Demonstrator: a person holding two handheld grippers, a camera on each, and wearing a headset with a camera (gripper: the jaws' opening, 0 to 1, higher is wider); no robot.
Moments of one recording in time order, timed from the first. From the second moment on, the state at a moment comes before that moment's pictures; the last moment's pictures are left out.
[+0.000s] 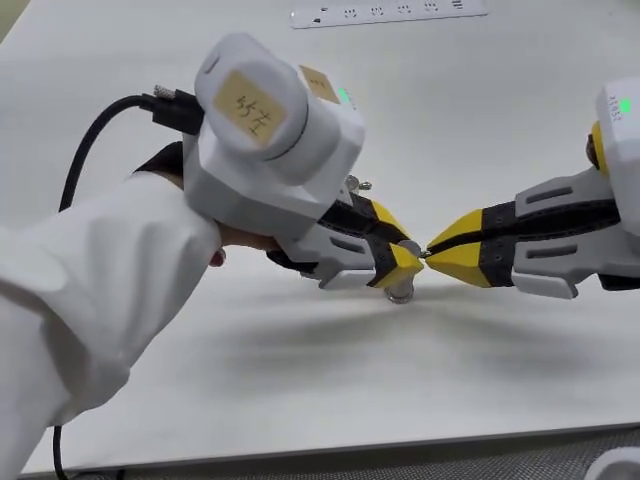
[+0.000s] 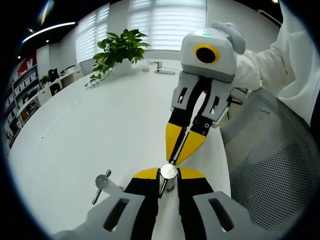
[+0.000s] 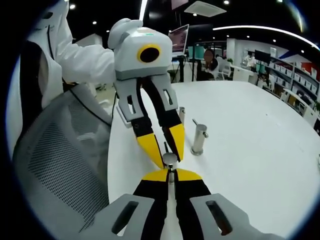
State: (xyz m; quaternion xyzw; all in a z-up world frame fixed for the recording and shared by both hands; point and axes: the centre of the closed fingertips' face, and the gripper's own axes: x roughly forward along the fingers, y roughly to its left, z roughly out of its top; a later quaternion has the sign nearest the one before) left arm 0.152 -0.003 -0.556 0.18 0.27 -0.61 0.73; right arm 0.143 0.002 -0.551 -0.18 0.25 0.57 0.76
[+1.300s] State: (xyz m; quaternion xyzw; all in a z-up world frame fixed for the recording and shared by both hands) left arm 0.104 0.075 -0.533 0.07 0.26 -0.50 0.82; right arm 0.148 0.025 -0.569 -0.19 0.27 0.58 0.74
